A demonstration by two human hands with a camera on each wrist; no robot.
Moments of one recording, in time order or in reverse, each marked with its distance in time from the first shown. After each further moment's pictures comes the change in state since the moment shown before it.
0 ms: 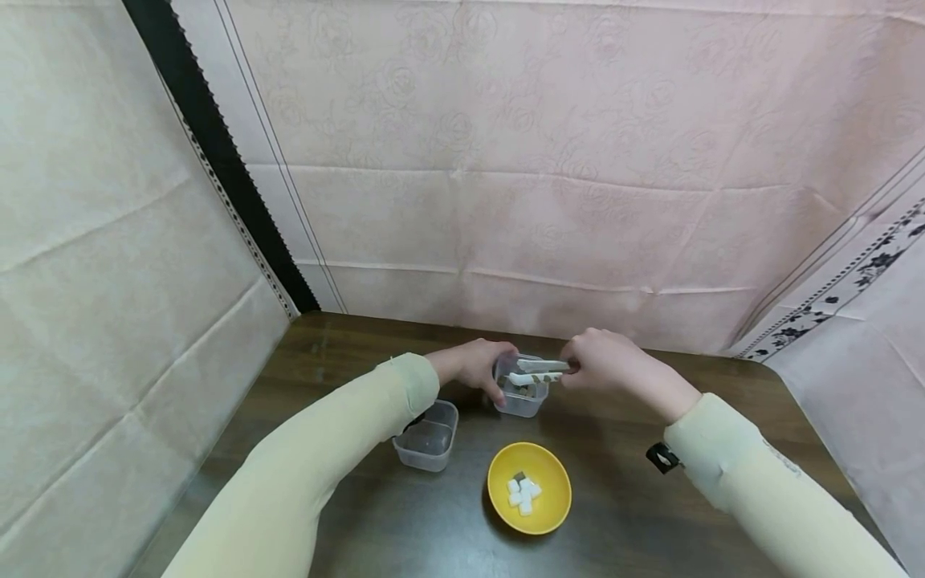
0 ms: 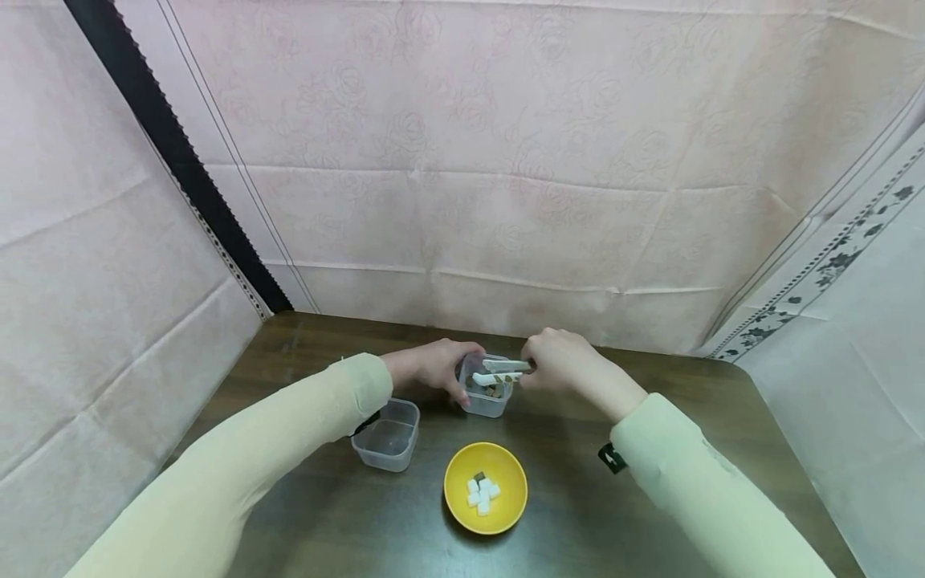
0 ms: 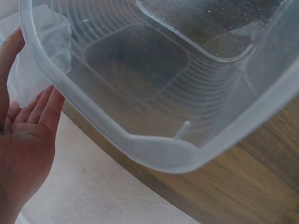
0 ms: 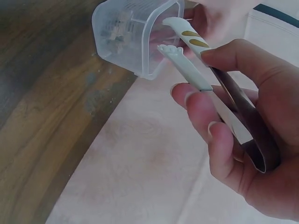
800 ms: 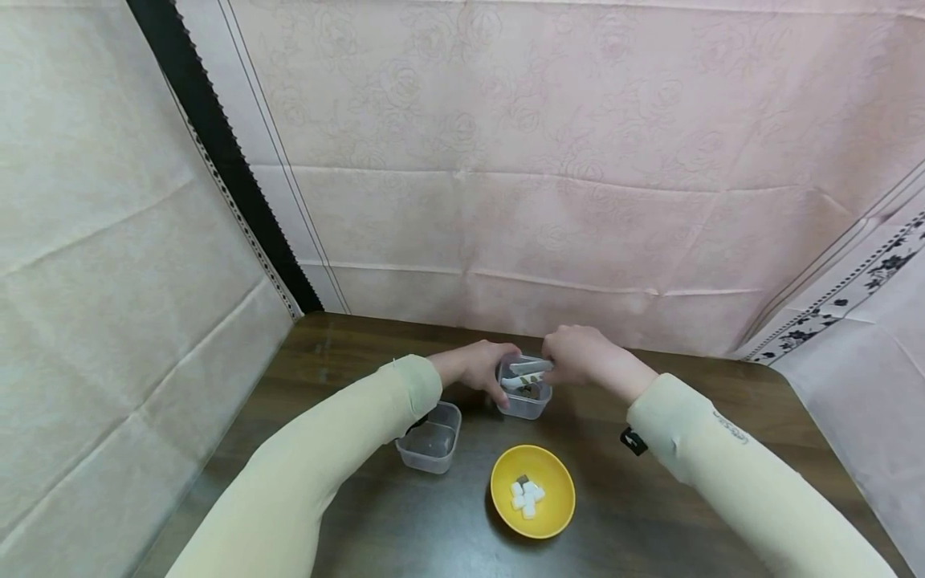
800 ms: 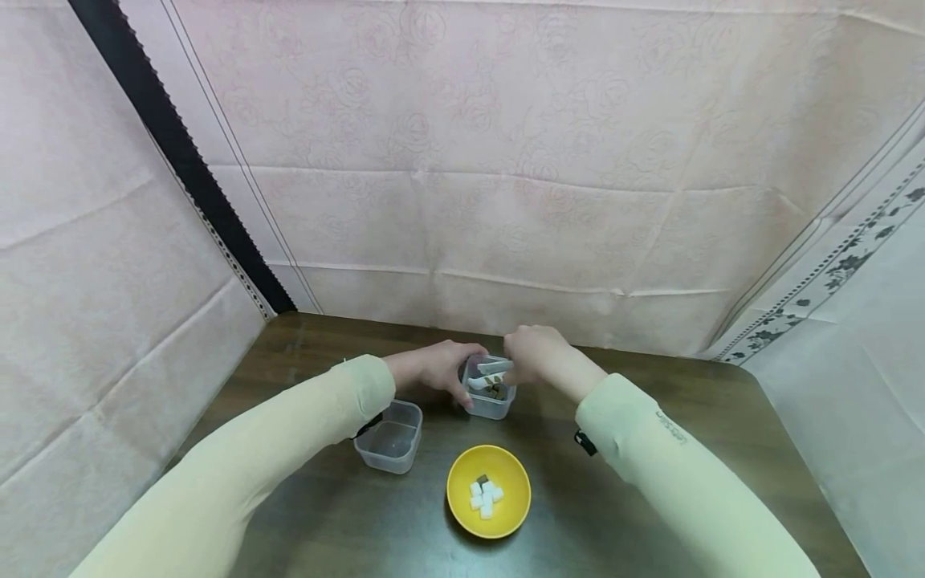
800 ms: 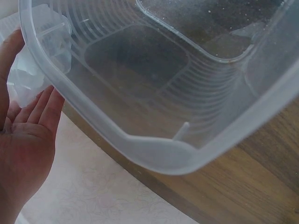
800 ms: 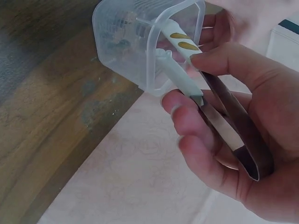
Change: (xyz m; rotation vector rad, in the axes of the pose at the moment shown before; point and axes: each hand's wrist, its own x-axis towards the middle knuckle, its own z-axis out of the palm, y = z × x) left_hand 0.000 0.002 0.000 -0.011 -0.013 -0.009; right_hand 0.041 -0.013 0.009 -0.088 -0.148 0.046
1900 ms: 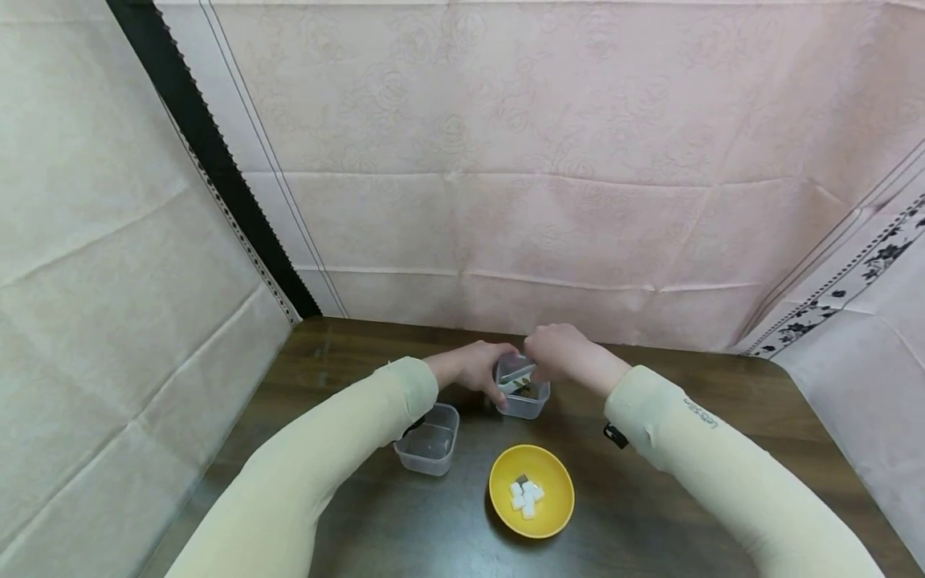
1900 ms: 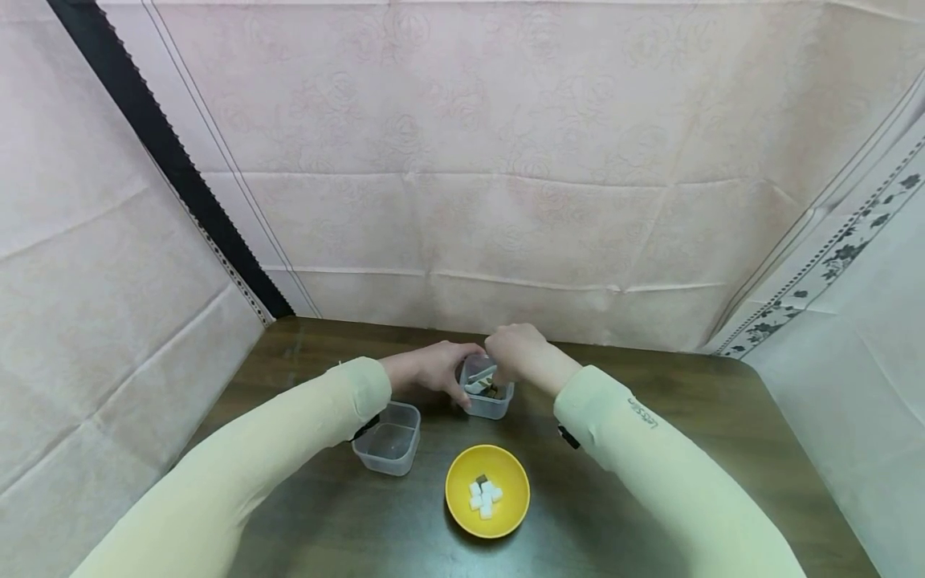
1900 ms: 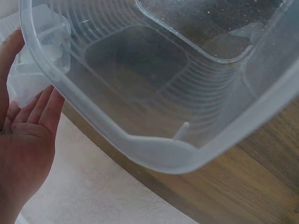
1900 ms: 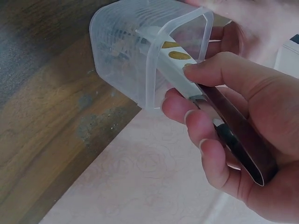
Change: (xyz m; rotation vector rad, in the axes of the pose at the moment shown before) left_hand 0.003 -0.004 0.002 -0.025 0.000 -0.014; right_hand 0.022 -0.012 0.004 -0.180 -0.044 -0.046
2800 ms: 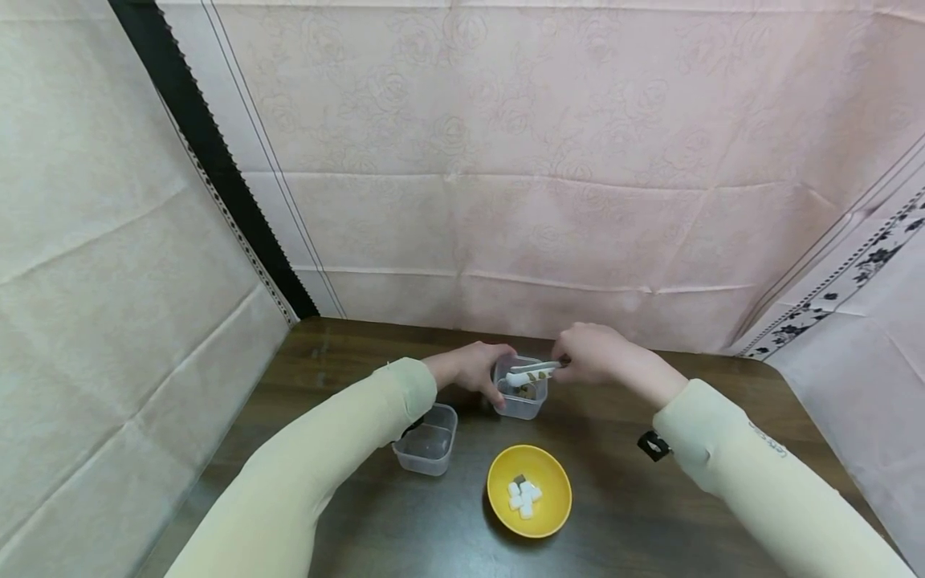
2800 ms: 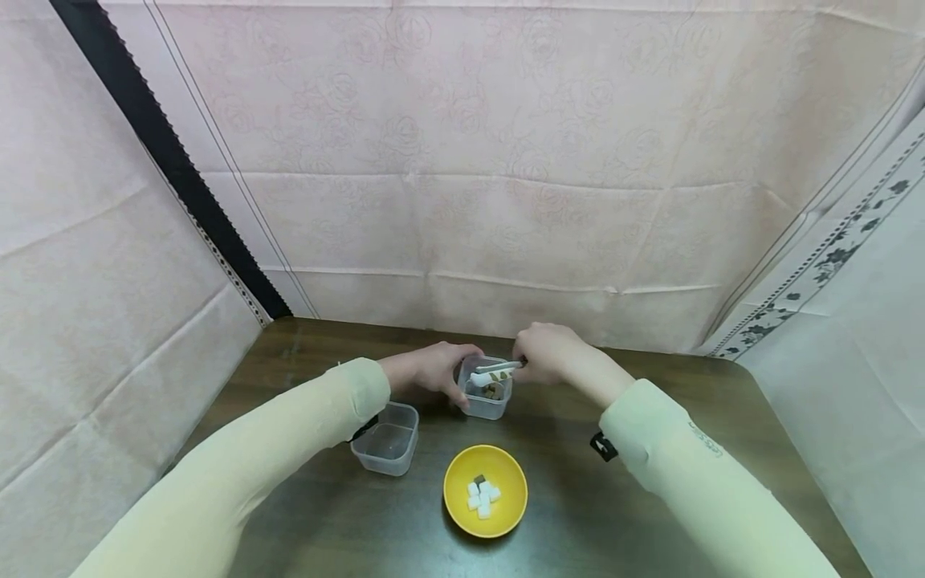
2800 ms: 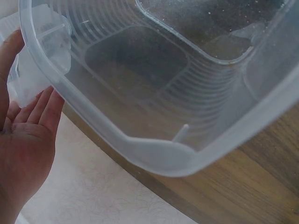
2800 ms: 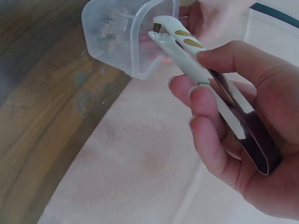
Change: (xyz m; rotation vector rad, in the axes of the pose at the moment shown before) left_hand -0.002 0.002 0.000 0.015 0.009 -0.014; right_hand -0.049 0.027 -0.008 0.206 0.148 -0.073
